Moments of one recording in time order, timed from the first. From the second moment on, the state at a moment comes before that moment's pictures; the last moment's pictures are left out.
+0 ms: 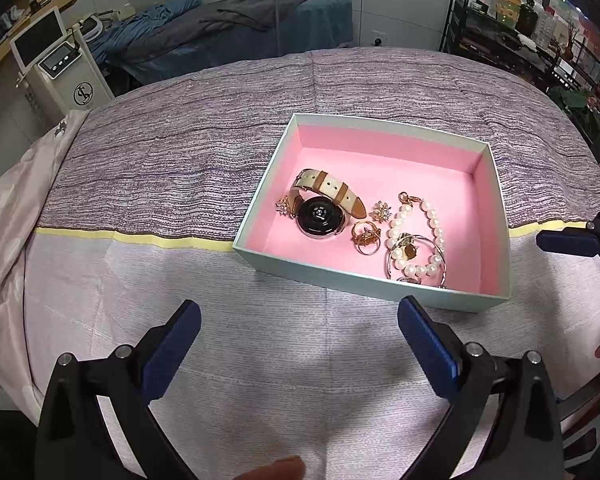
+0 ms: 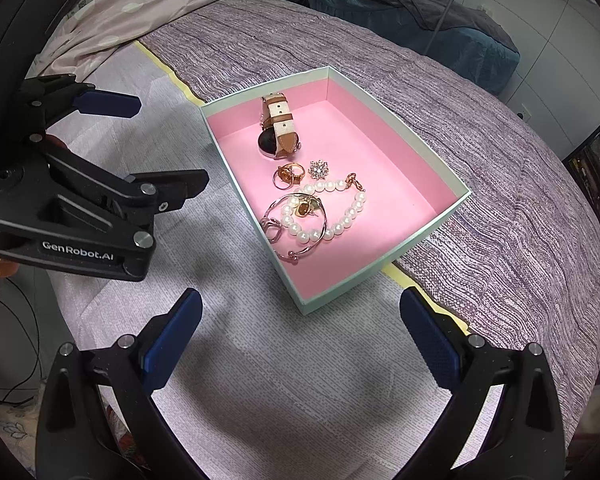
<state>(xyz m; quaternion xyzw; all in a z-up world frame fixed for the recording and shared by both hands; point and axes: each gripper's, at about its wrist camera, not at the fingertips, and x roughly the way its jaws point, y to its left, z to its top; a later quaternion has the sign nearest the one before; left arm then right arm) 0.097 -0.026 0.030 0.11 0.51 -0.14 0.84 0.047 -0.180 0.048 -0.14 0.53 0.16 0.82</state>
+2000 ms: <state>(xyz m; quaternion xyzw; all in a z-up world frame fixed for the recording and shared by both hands) 0.090 -0.034 0.029 0.13 0.49 -0.14 0.85 0.045 -0.176 0.048 -0.15 0.53 0.15 0.82</state>
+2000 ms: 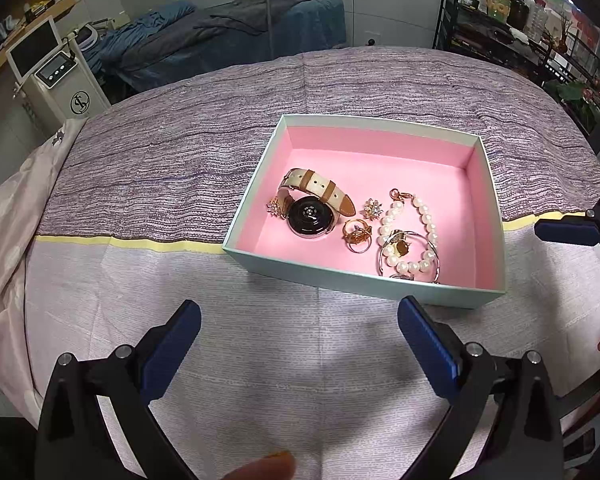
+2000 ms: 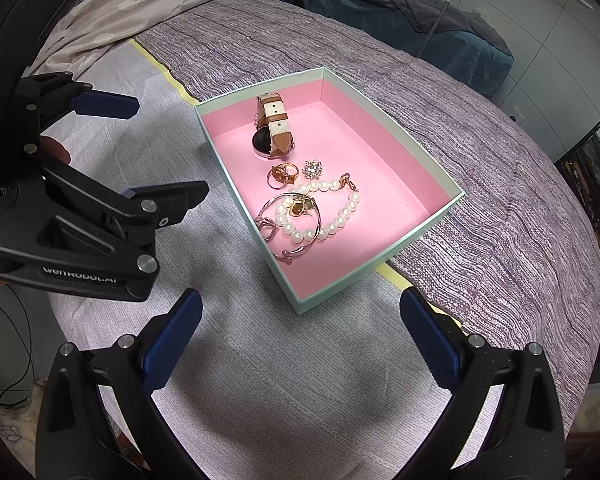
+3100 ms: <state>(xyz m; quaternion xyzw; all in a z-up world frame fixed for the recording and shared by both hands) 0.087 -0.032 0.030 0.13 0.48 -0.15 0.86 0.045 -0.179 0.046 -0.16 0.52 0.14 0.83</state>
